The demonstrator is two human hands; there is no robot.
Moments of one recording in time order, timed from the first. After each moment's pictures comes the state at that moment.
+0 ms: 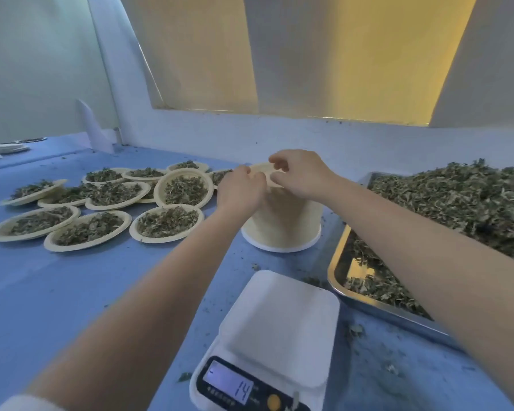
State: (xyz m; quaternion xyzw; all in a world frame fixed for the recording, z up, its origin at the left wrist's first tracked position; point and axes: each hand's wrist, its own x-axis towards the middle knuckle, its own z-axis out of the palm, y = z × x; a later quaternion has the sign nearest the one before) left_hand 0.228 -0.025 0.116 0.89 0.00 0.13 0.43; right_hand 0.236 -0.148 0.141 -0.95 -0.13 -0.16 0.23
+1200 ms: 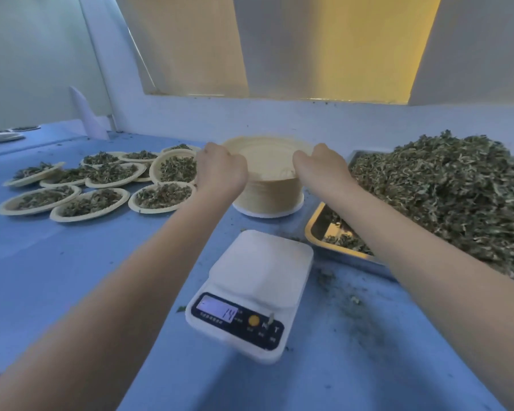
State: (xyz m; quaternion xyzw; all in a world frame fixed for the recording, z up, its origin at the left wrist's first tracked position) left_hand 0.155 -0.025 0.122 0.86 0.04 0.16 0.49; right_hand 0.136 -0.176 0.122 -0.89 -0.01 -0.18 0.42
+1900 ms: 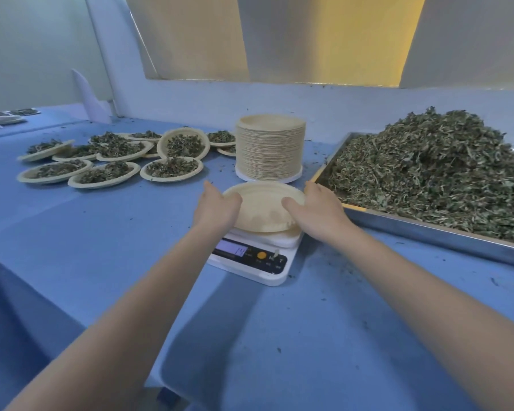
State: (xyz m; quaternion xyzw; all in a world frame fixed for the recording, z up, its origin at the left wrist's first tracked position) left_hand 0.079 0.007 0.030 0.86 0.08 0.04 0.51; right_hand 0.064 -0.164 0.028 -0.97 0.02 -0.12 0.22
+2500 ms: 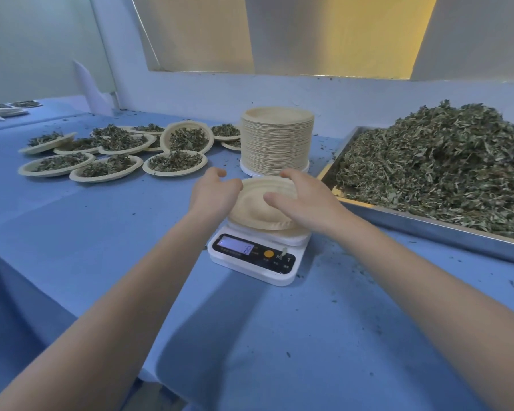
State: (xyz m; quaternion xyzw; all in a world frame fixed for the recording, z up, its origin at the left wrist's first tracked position) left_hand 0.090 0.018 0.039 0.84 0.05 0.08 0.54; right_hand 0.057 -0.142 0.044 -0.94 -0.10 -0.12 0.29
